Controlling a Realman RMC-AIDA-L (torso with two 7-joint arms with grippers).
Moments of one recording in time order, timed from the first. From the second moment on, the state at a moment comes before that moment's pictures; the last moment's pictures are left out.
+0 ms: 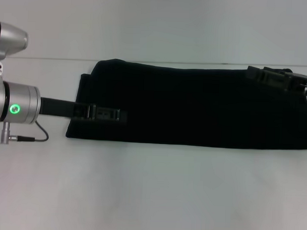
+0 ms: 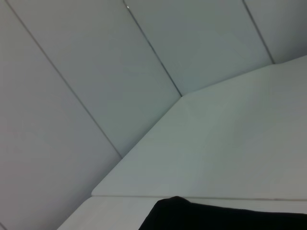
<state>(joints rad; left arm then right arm) -0.73 -2.08 0.56 0.75 2.38 1.43 -2.18 0.69 1.98 -0.34 -0.49 -2.07 -1.37 1.72</state>
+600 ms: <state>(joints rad) -0.70 -2.05 0.35 0.69 2.41 1.39 -2.61 0.71 1.98 -0.37 -0.55 -2.07 -1.37 1.73</state>
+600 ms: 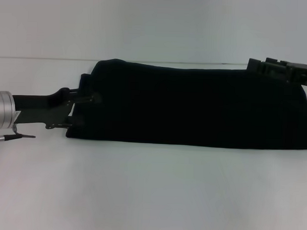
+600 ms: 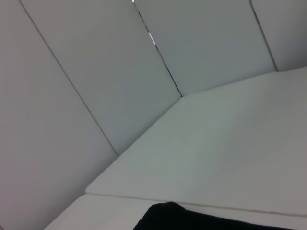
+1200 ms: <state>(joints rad) -0.71 -2.05 0.34 0.65 2.55 1.36 -2.80 0.72 1.99 -0.38 -0.55 -2.07 -1.37 1.72</state>
